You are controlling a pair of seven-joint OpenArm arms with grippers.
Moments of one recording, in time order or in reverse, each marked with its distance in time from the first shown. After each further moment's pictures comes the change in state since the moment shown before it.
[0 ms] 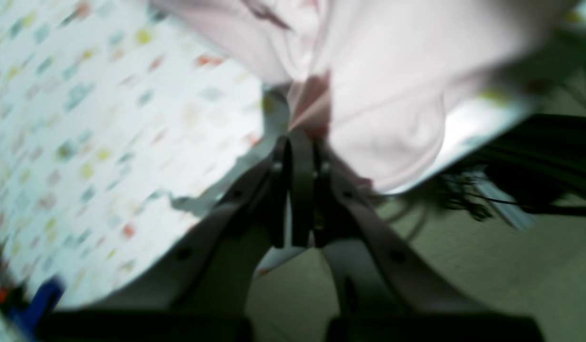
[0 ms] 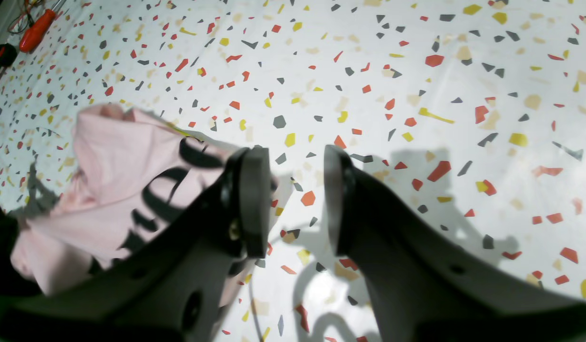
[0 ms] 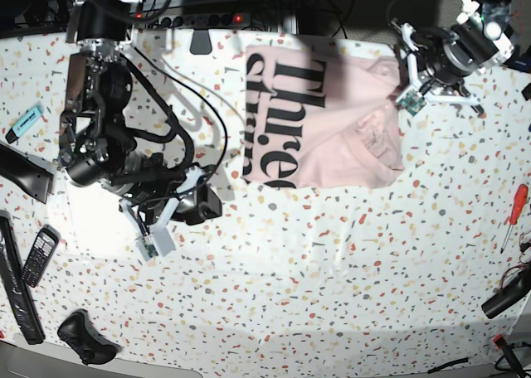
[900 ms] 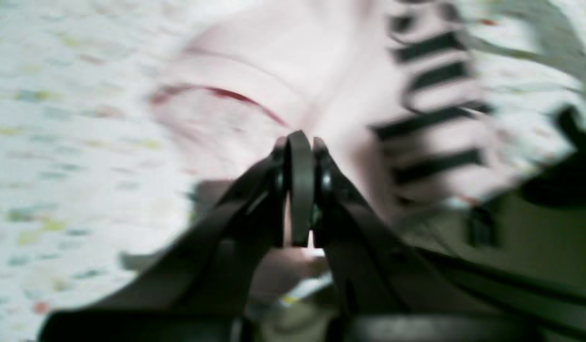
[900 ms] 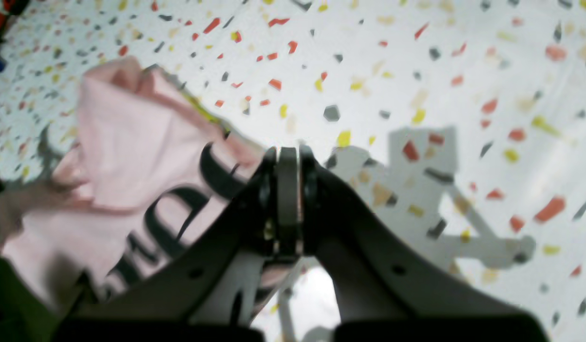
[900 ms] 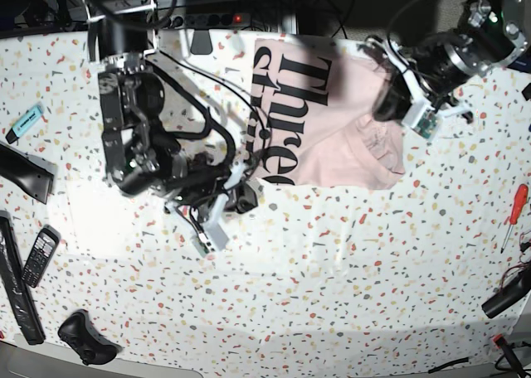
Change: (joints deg) left arm 0.3 0.2 -1.0 5.6 -23.8 9.6 -4.7; right arm 4.3 -1.9 -12.4 -11.1 -5.4 0.0 5.6
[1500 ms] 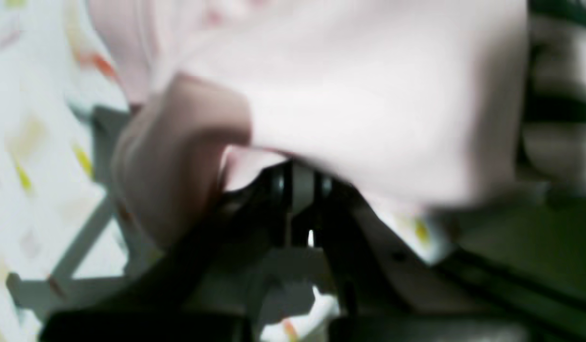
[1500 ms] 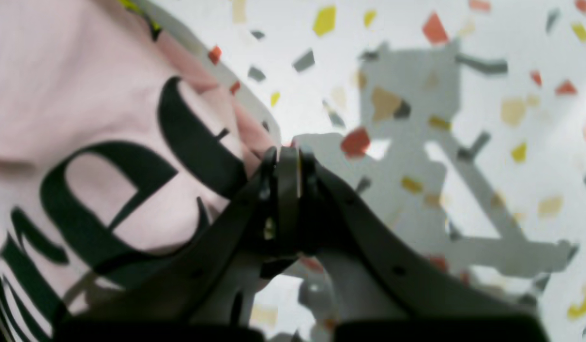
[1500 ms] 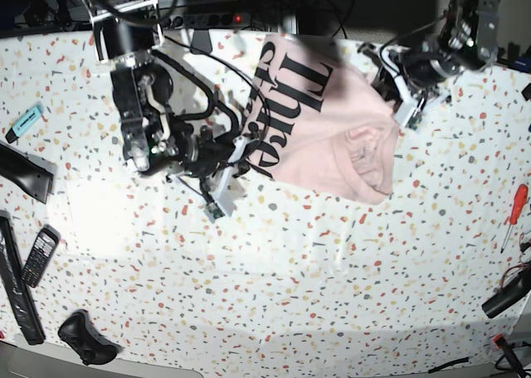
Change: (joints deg) left arm -6.9 4.7 0.0 -28.3 4.8 -3.0 -8.0; right arm -3.8 0.6 -3.7 -5.7 -6.0 1.0 -1.3
